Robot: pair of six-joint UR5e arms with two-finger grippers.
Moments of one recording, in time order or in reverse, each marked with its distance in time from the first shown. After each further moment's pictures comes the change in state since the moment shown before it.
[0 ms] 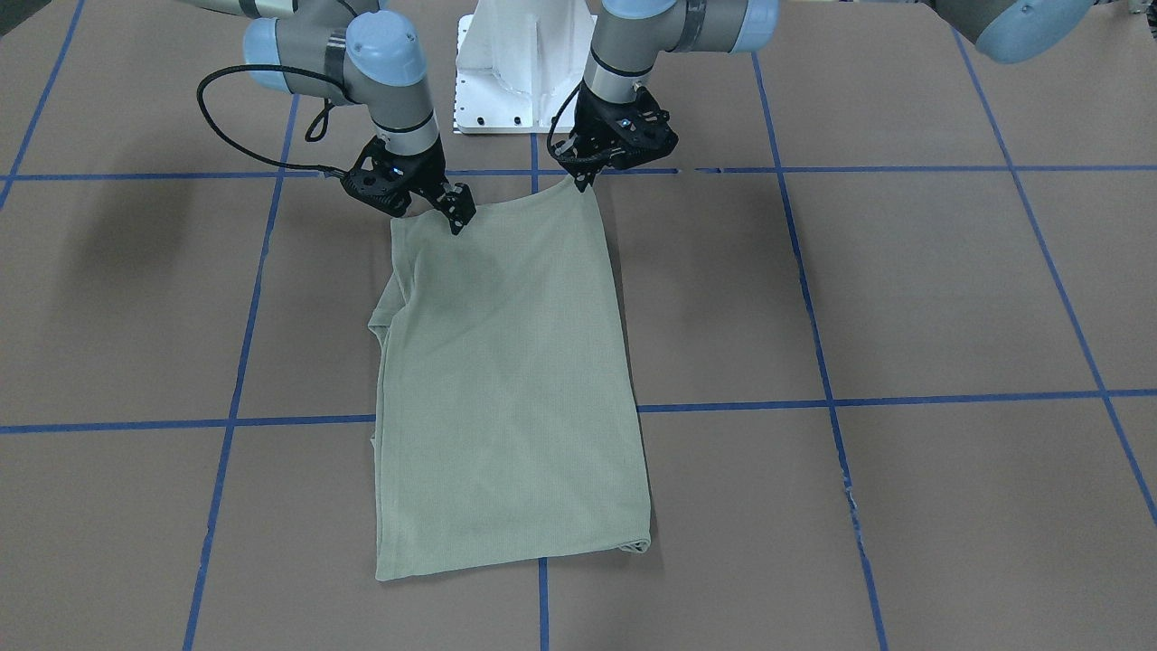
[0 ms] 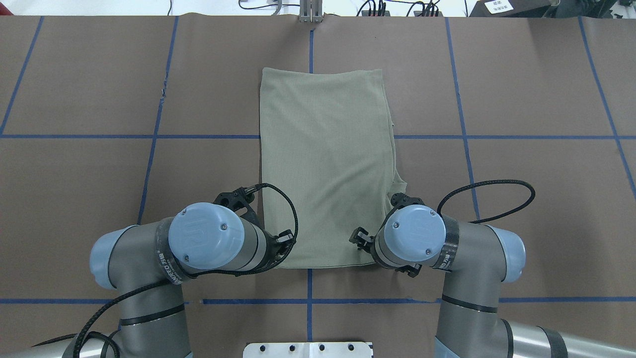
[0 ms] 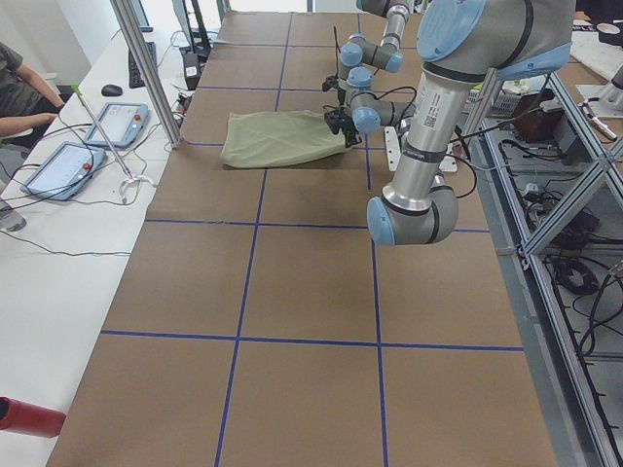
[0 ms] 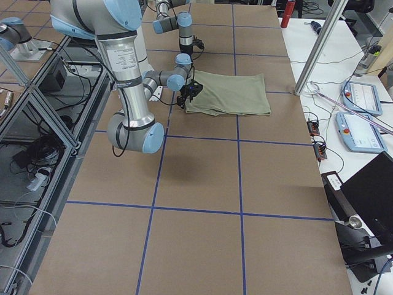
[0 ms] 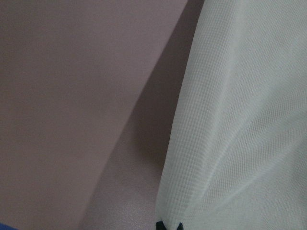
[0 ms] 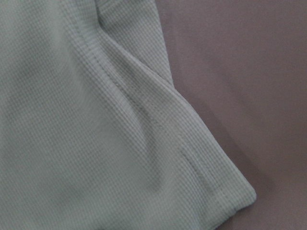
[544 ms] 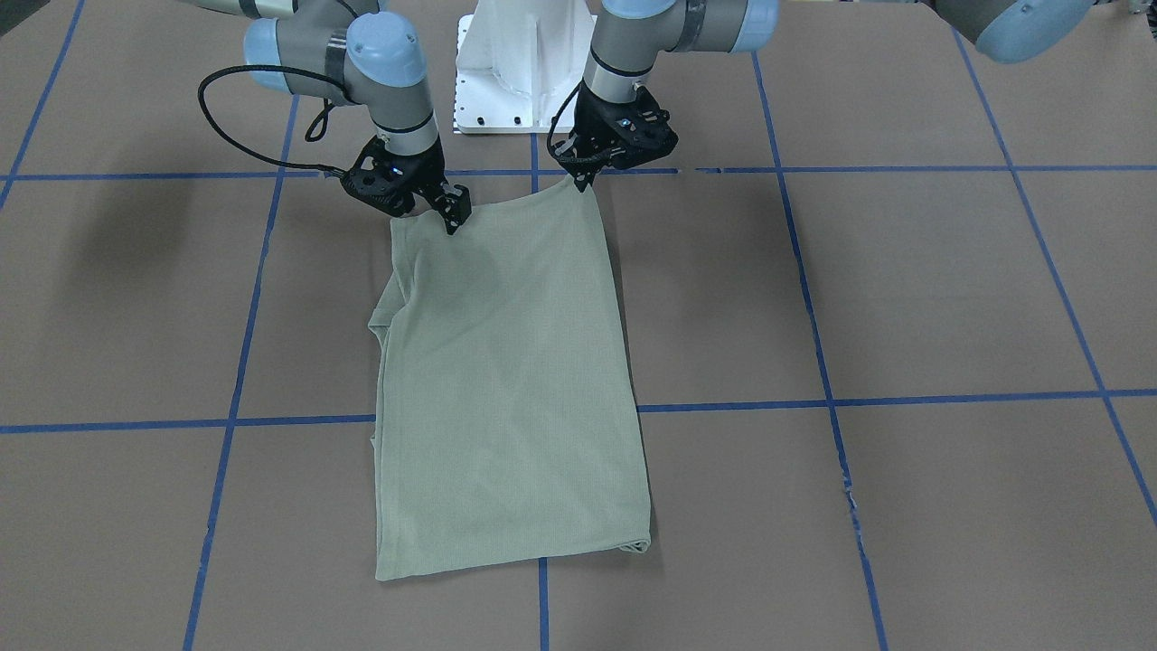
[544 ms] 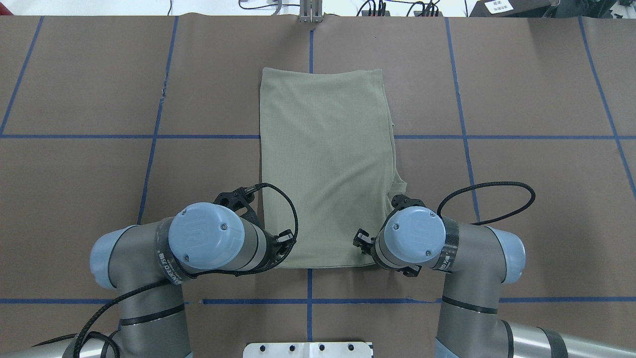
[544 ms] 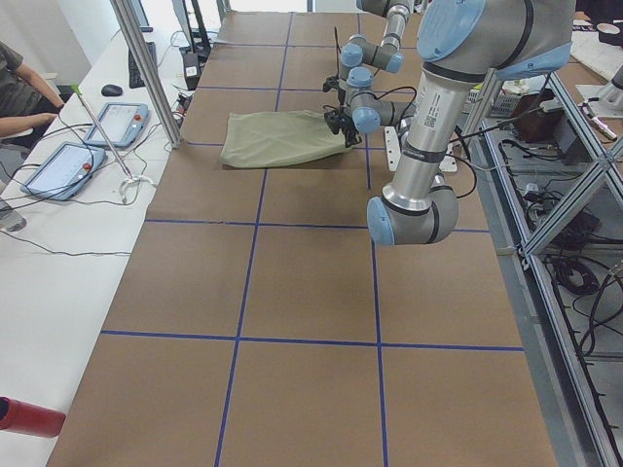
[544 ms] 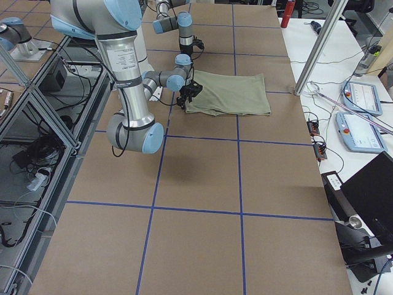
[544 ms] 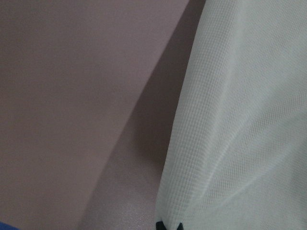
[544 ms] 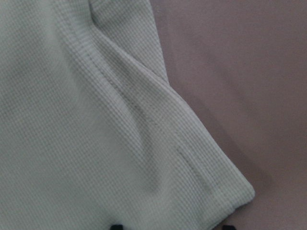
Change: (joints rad) left arm 0.000 0.000 0.000 0.000 0.001 -0.003; right arm -0.003 -0.002 0.000 0.000 -0.001 0.013
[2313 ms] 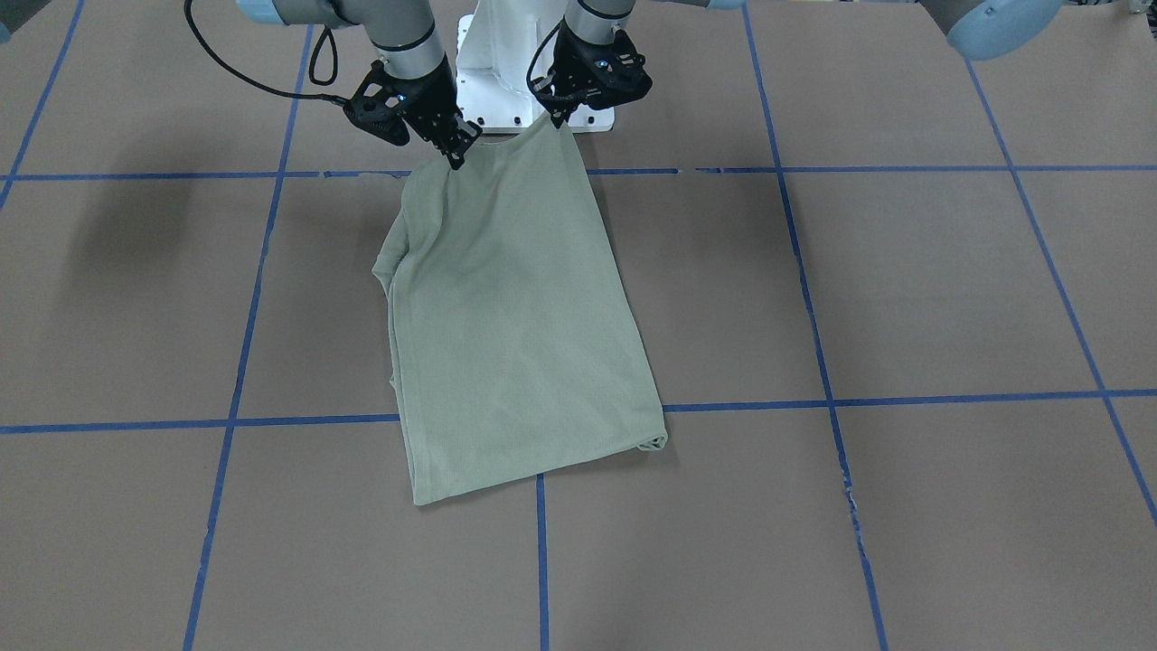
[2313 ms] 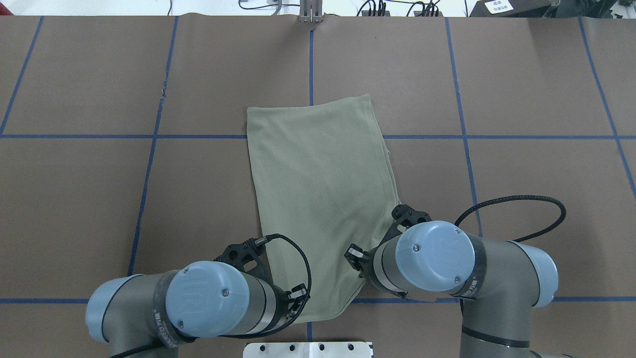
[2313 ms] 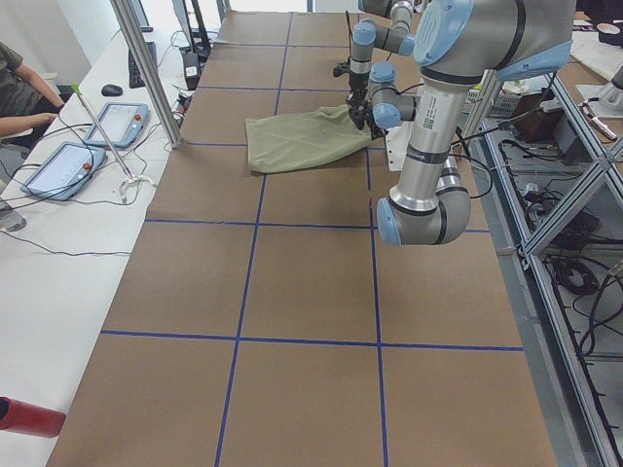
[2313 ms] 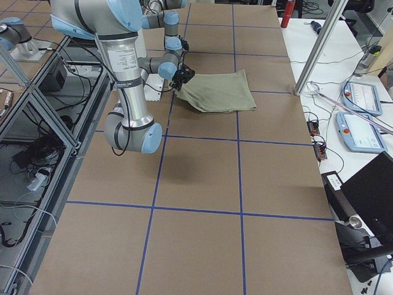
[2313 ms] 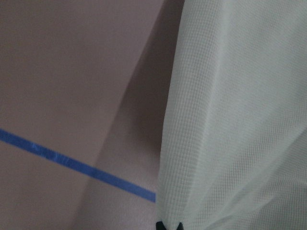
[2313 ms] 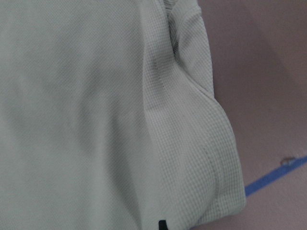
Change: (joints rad) left arm 0.163 0.014 -0.126 0.046 0.003 -0.098; right arm -0.072 -0.010 0.243 -0.080 -0.007 0.136
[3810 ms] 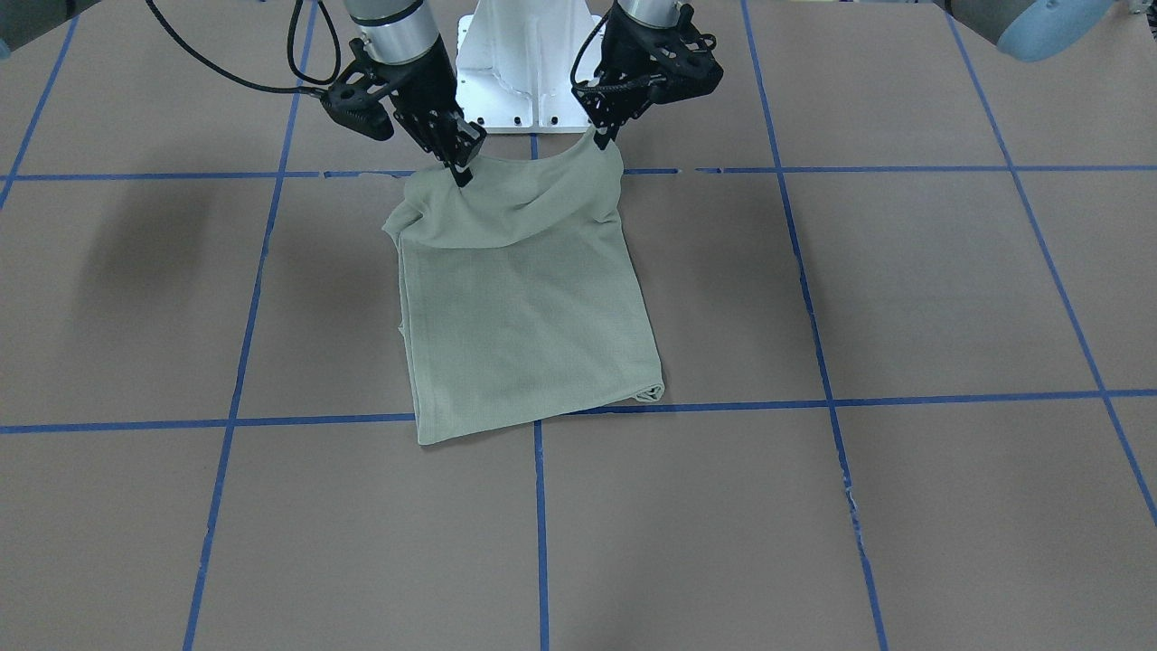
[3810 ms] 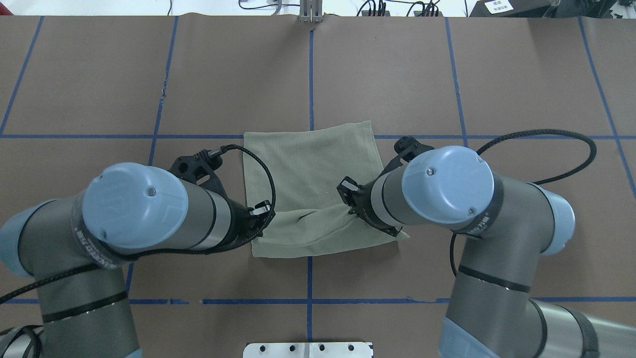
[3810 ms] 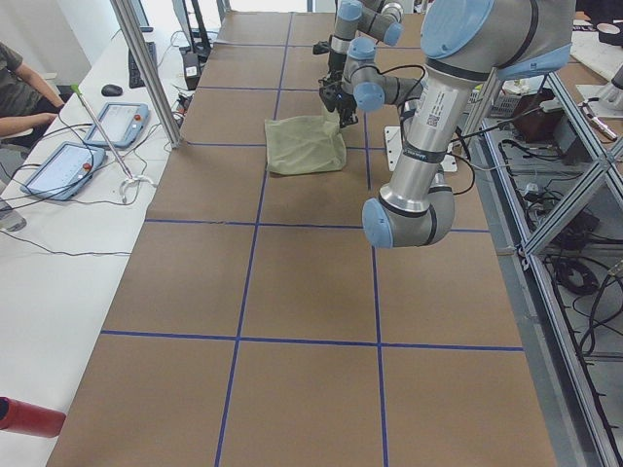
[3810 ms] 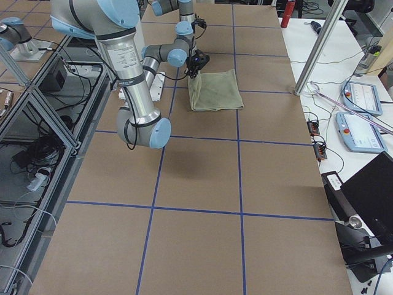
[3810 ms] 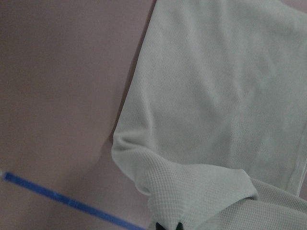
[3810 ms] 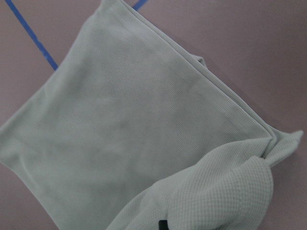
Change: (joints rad) left arm -0.279 -0.006 -0.087 0.116 -0.013 0.163; right arm 0.216 0.144 -0.068 -0.002 -0.005 -0.062
